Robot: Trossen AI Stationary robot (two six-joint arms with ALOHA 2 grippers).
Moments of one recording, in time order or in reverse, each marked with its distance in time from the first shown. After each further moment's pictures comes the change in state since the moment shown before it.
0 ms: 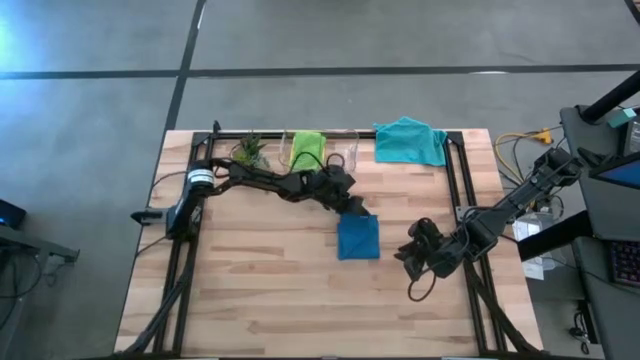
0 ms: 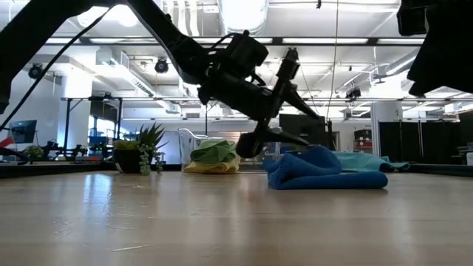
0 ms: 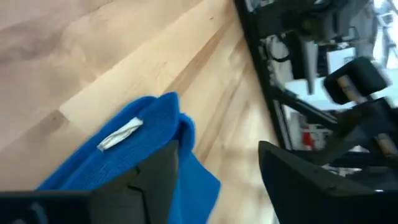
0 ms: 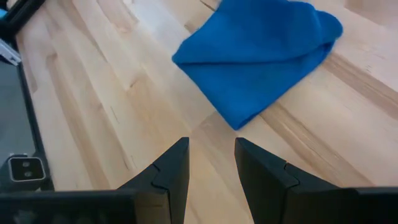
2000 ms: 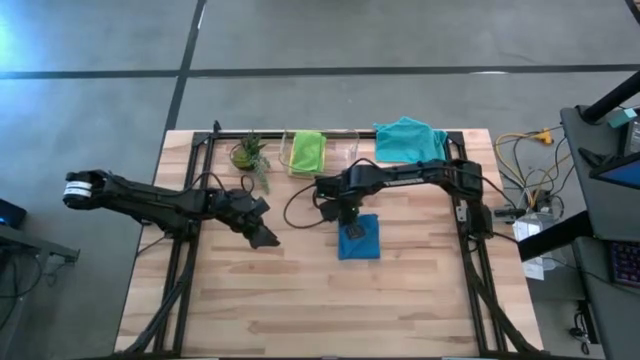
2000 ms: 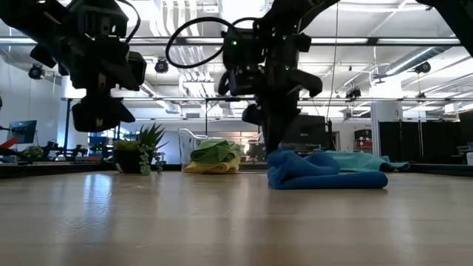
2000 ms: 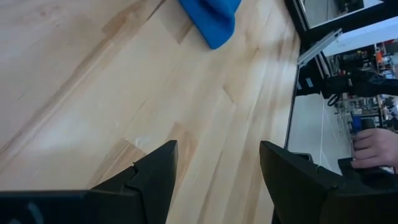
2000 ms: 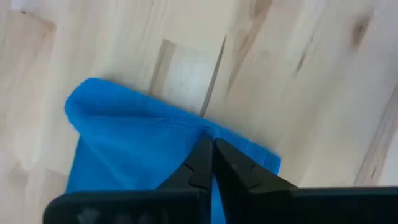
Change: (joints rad) left arm -0.184 -1.064 -0.897 -0.286 -0.083 0.129; right arm -0.771 0.958 0.895 -0.375 -0.723 -1.685
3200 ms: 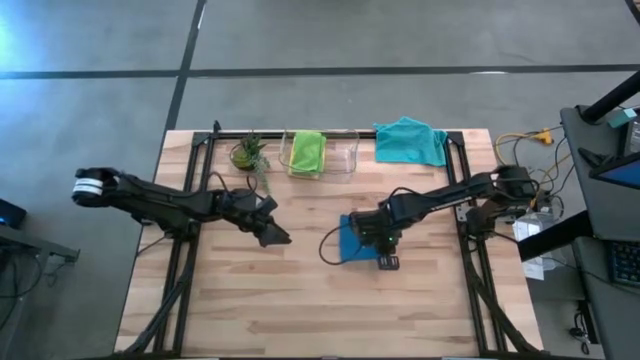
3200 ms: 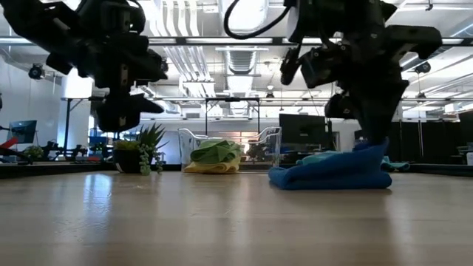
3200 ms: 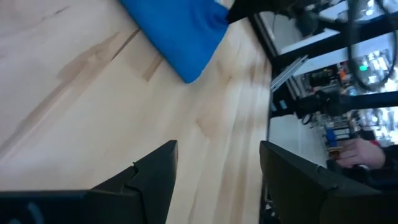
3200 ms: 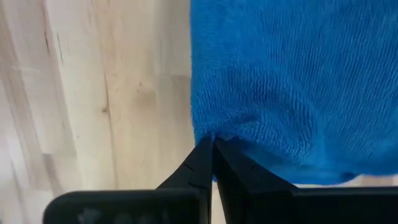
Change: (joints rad) left arm 0.000 0.131 0.000 0.283 -0.013 -0.036; right arm 0.240 -0.357 -0.453 0.053 -0.004 0.569
